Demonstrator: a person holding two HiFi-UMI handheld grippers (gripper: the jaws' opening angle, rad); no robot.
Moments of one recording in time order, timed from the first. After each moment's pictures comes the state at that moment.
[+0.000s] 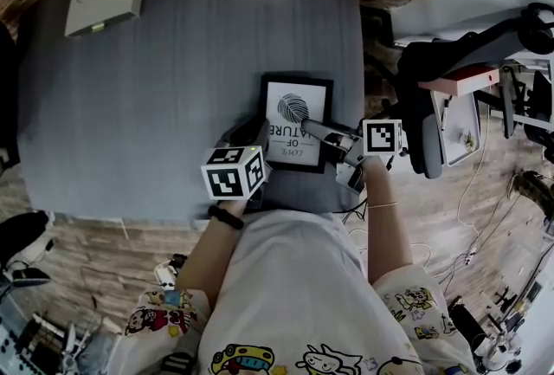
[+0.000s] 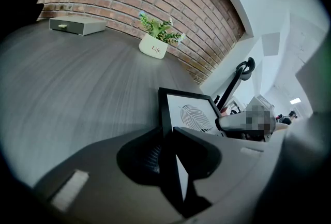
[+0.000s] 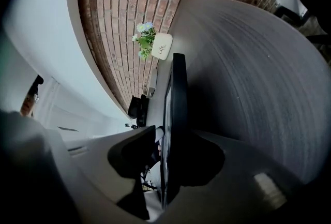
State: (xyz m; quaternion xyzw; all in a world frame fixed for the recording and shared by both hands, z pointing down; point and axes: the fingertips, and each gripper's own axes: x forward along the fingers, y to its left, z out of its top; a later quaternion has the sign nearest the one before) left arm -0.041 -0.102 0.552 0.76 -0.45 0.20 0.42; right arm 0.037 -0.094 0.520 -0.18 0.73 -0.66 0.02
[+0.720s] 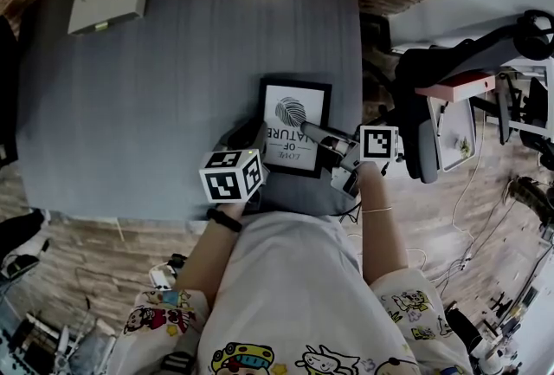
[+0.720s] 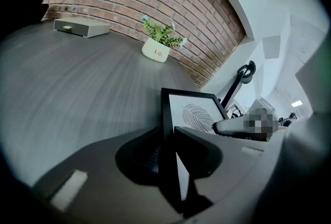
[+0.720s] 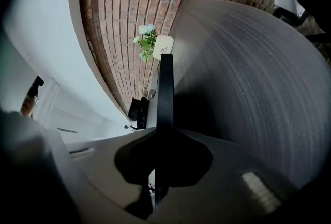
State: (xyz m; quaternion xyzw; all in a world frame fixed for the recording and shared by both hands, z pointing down) left arm -0.045 -0.103 0.549 0.76 -0.46 0.18 0.42; right arm 0.036 -0.095 0.516 -0.20 0.72 -0.66 0.03
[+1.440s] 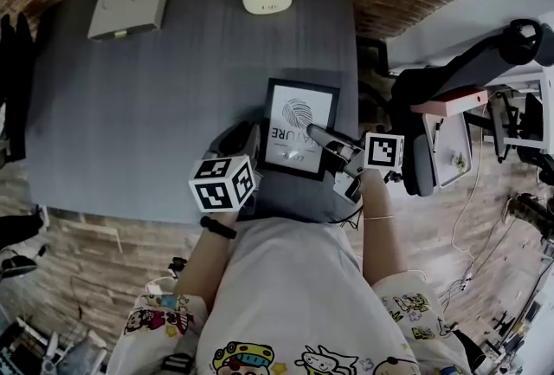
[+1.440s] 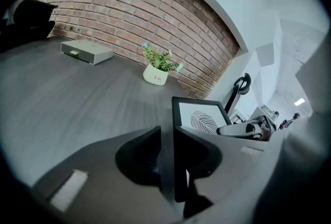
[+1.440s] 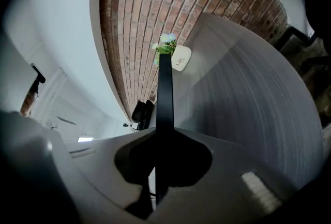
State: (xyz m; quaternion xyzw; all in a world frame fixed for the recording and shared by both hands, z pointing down) left arm -0.073 -0.113 0.492 0.78 -0.50 0.13 0.37; right arm 0.041 -0.103 0.475 -0.22 0.76 -0.61 0.04
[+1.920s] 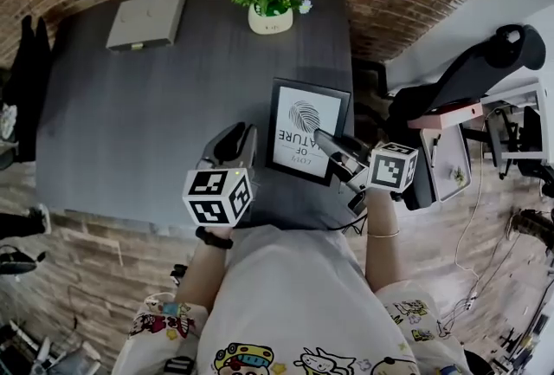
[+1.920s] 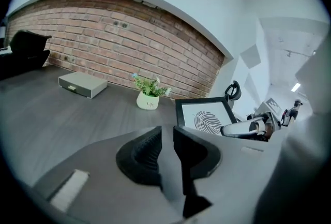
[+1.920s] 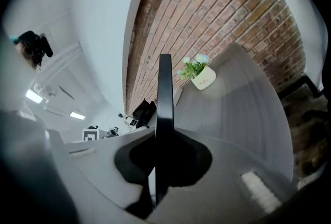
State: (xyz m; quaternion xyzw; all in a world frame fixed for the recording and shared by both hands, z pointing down) left arm -0.081 -0.112 0.413 0.81 -0.52 0.09 0.27; right arm 0.056 -0.101 0.412 -0.28 0.84 -0.46 -0.01
